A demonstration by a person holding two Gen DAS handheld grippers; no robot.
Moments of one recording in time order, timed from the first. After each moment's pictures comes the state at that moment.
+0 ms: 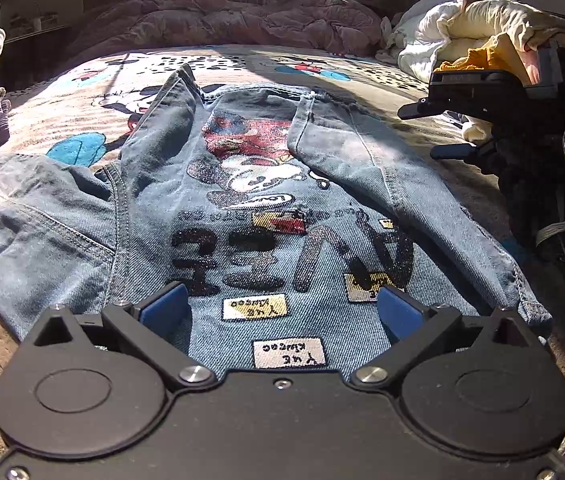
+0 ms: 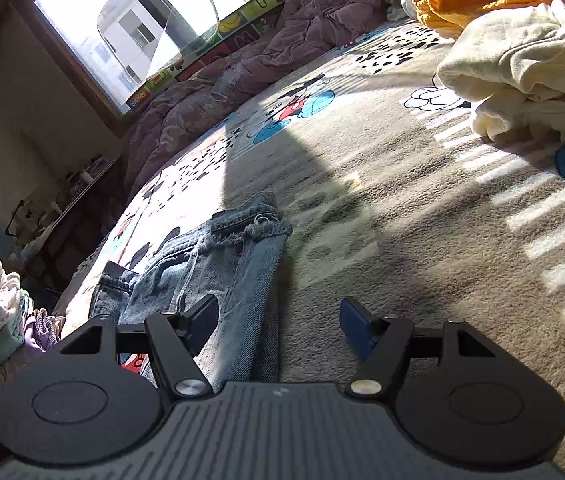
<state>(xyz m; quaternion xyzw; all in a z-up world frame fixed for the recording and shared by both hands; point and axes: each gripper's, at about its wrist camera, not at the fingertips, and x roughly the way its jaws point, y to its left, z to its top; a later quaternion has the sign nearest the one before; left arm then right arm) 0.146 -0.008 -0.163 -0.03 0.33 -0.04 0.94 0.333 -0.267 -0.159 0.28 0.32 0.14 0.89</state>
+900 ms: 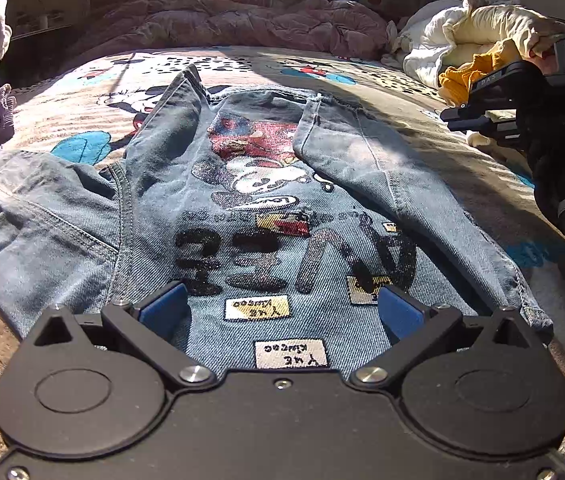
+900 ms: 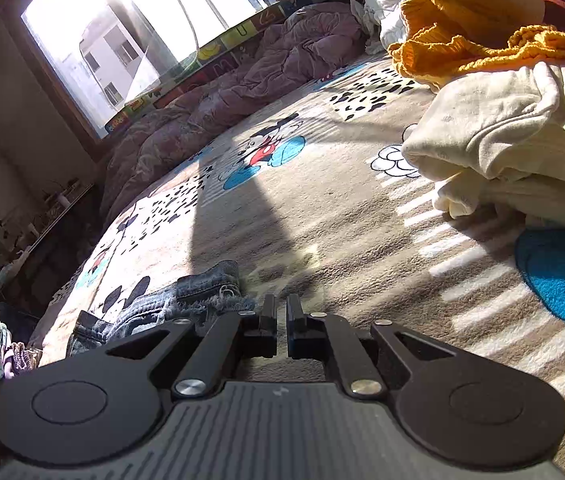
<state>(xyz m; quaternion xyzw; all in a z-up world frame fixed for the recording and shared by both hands) 0.145 -0.008 -0.163 -0.04 0.32 -0.03 0.94 0.347 -0.302 -0.133 0.26 0.30 0.11 0.91</state>
